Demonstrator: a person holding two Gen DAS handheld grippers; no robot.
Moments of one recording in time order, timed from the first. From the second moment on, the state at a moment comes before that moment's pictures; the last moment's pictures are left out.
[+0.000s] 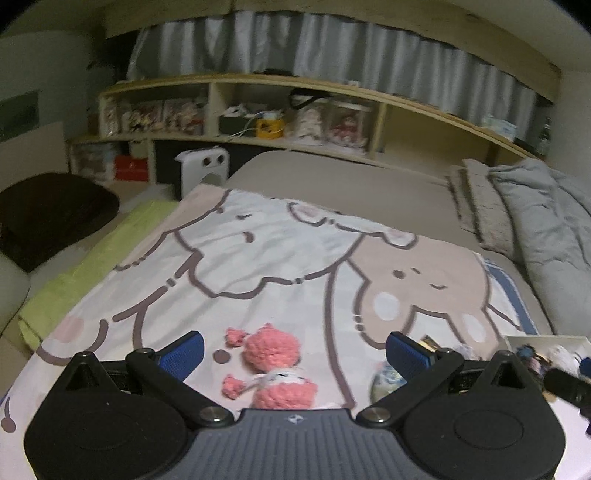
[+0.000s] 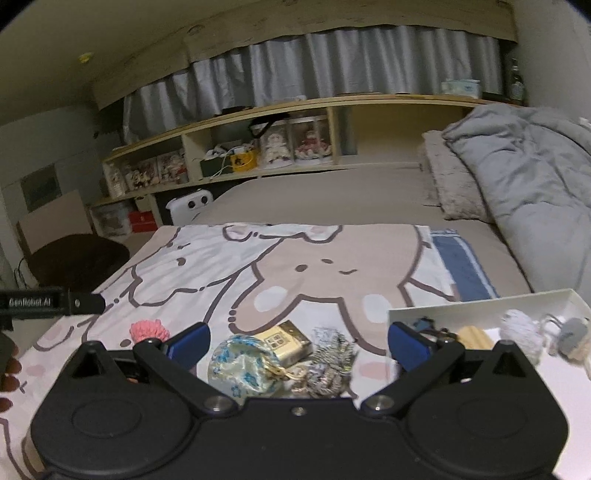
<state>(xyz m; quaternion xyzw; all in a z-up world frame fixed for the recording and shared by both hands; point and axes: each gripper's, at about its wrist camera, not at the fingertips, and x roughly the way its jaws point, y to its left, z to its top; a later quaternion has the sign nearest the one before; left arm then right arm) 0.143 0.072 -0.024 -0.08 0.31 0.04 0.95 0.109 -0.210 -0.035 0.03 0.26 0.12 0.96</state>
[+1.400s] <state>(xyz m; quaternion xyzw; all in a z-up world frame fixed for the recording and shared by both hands) 0.209 0.084 -0.124 -0.11 0.45 -0.01 0.88 0.159 -0.122 -0.145 -0.19 0.29 0.25 0.90</state>
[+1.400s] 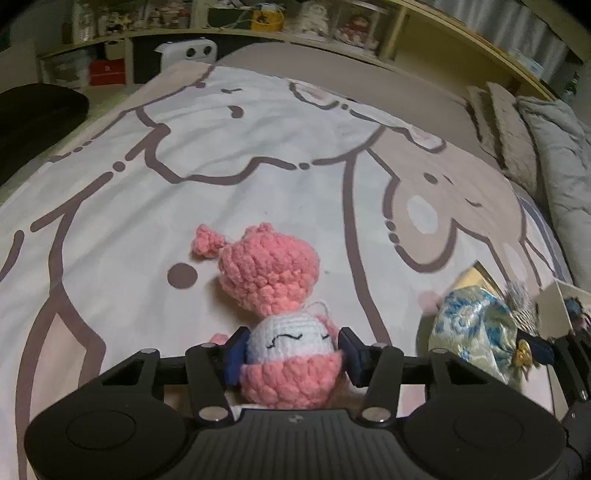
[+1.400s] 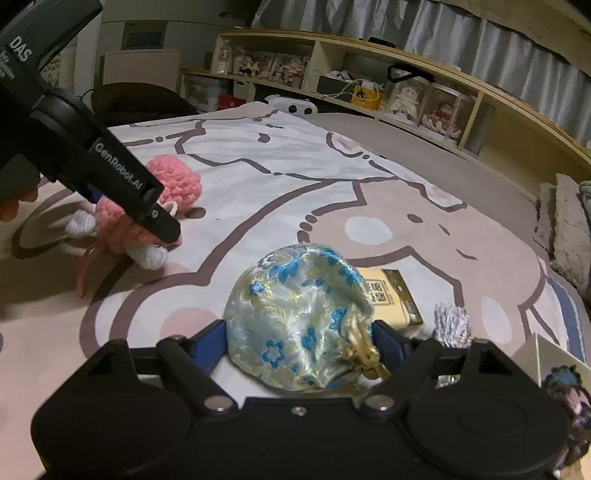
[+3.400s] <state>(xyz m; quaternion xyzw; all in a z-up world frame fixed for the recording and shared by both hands) 0.121 0.031 -0.083 -0.05 0.45 -0.09 0.89 0.065 -0.193 -0.084 -0.03 0.38 0.18 0.90</state>
